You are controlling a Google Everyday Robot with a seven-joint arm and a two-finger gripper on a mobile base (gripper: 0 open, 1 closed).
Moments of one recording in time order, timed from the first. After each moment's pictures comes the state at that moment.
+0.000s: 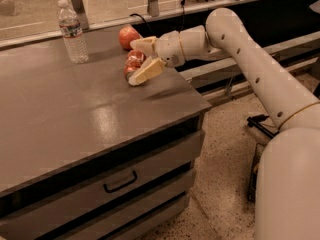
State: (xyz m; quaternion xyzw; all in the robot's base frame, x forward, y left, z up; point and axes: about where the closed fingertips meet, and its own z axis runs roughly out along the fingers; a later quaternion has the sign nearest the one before) arm 0.692 0.062 0.897 -0.62 0.52 0.35 0.47
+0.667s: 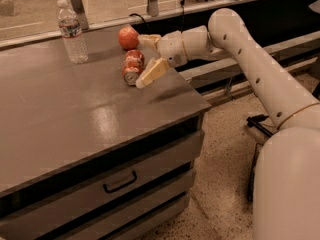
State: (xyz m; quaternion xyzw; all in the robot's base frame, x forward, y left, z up) arm 0.700 0.052 0.893 -0.61 0.53 0.35 0.47
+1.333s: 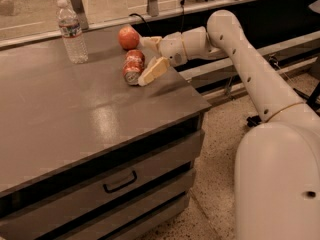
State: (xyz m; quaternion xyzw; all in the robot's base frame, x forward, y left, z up) arm 0.723 0.049 0.878 -0.60 0.54 0.36 0.46
